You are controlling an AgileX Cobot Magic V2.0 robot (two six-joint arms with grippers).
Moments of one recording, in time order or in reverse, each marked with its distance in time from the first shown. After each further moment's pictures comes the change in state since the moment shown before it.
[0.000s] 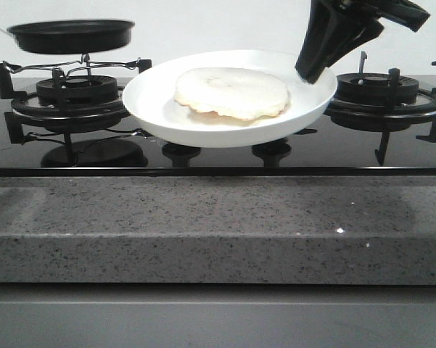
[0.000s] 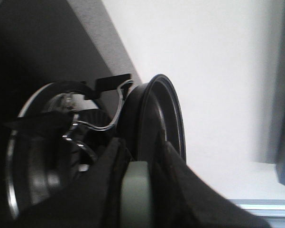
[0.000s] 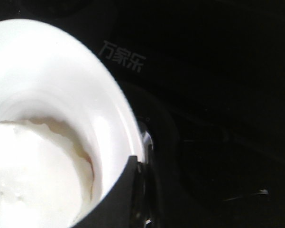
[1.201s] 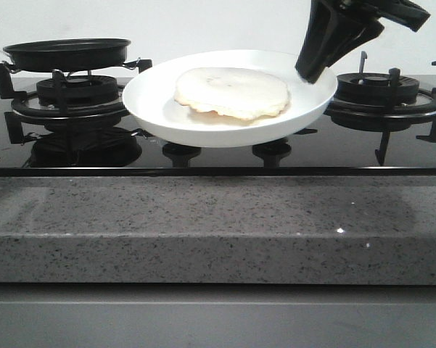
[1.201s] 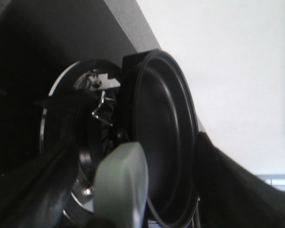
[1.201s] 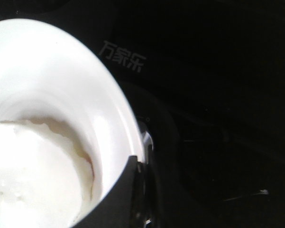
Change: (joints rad) left arm 0.000 0.000 -0.006 0.161 0.024 -0.016; right arm 0.000 0.000 0.000 0.000 0.000 0.000
